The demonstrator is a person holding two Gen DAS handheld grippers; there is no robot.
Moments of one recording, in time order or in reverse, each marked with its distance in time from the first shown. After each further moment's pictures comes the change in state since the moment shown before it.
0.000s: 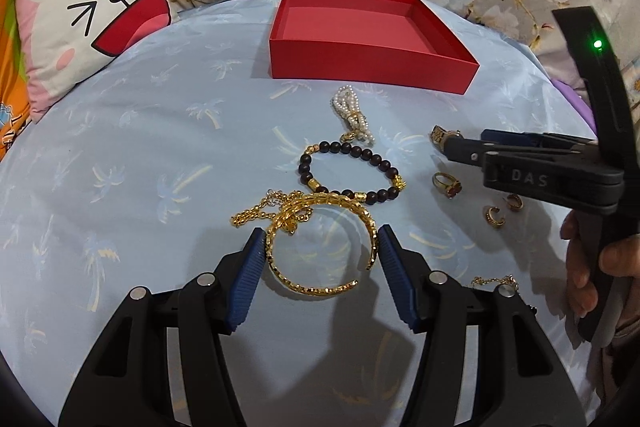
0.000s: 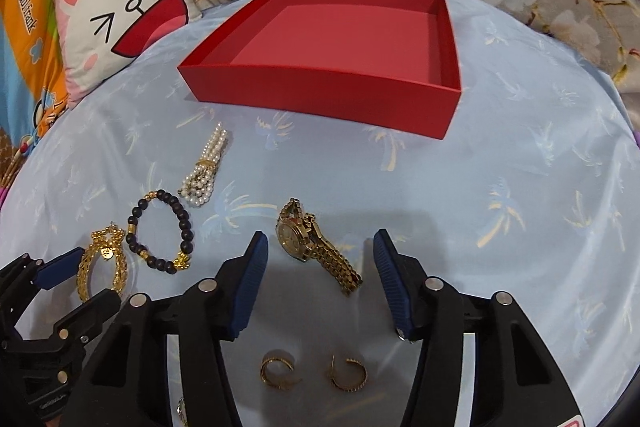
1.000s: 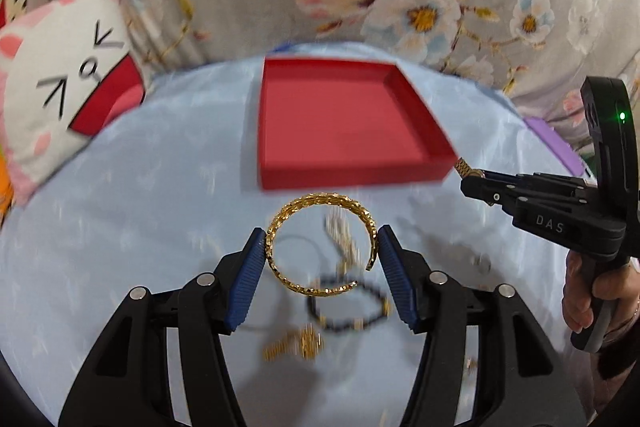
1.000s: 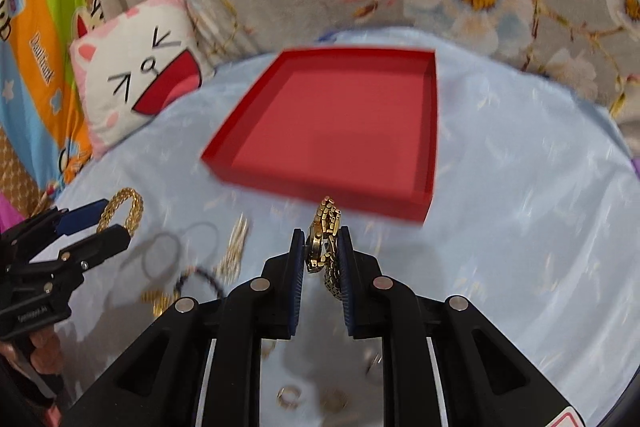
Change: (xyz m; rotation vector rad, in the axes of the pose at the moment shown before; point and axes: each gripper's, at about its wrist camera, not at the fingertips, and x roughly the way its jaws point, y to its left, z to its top) left arm -0.020 0.014 0.111 0.082 -0.114 -0.114; right arm -0.054 -0.020 0.064 0.040 -0.135 0.065
